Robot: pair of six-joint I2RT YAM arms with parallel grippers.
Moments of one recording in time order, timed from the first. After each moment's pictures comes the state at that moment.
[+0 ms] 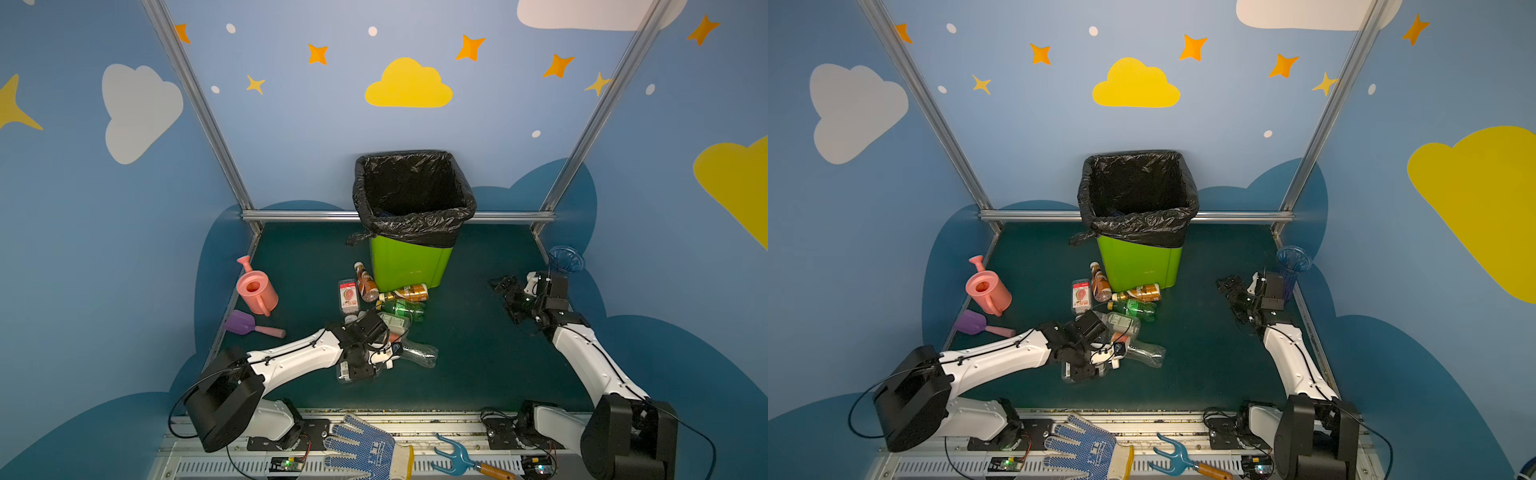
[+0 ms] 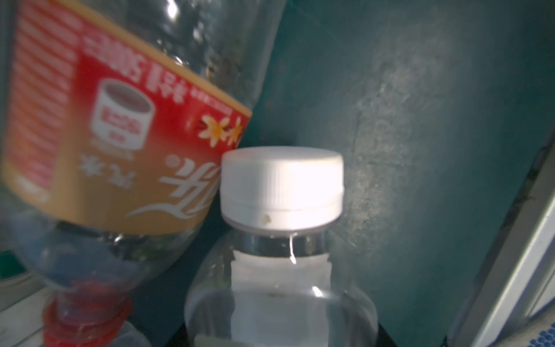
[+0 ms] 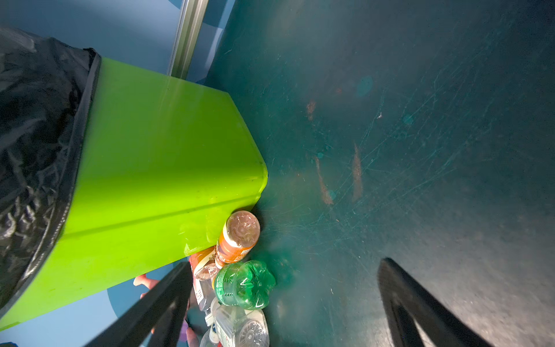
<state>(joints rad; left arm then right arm) -0.82 1.35 0.75 -0.68 0.04 0.56 -0.05 1.16 0.71 -0.27 -0.41 0.87</state>
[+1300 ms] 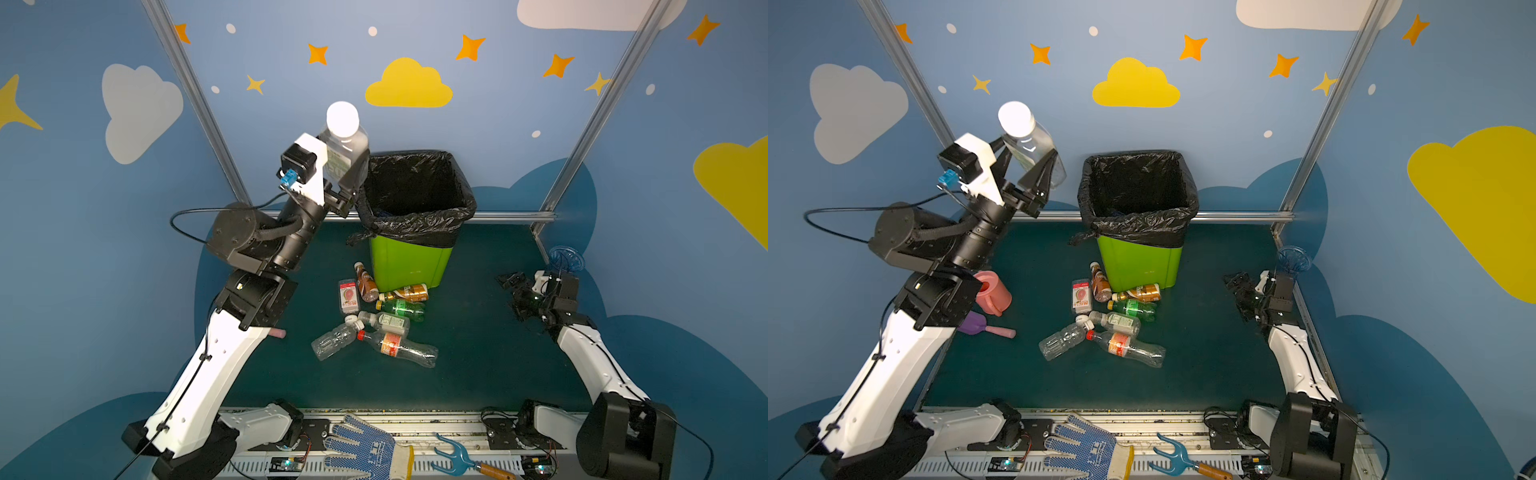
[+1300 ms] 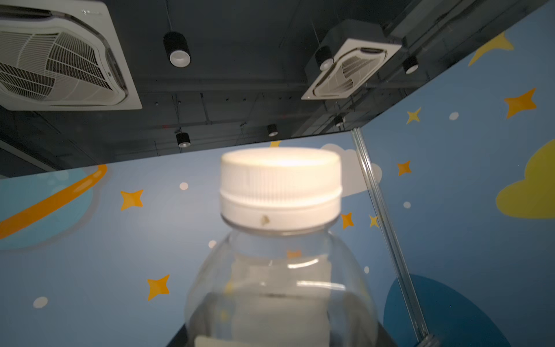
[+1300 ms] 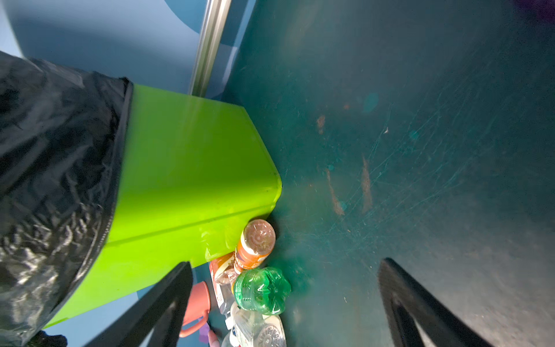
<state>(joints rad) -0.54 1.26 1.76 0.09 0.03 0.27 -0.14 1.15 0.71 -0.23 -0.50 0.89</state>
